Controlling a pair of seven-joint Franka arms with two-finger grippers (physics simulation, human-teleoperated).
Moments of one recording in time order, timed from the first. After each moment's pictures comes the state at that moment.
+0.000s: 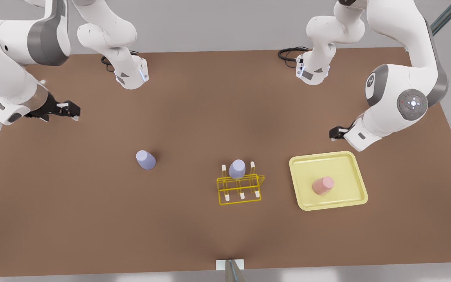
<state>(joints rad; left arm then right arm) -0.15 0.19 -0.02 -1.53 -0.02 1.57 -0.06 0.08 -0.01 -0.03 -1.52 -0.08 1.39 -0.01</state>
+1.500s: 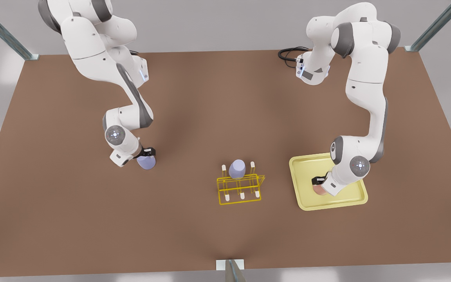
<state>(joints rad) -0.12 0.65 0.03 -1.74 -0.03 2.34 -0.09 0.26 0.32 -0.01 -2.25 0.00 2.47 0.18</state>
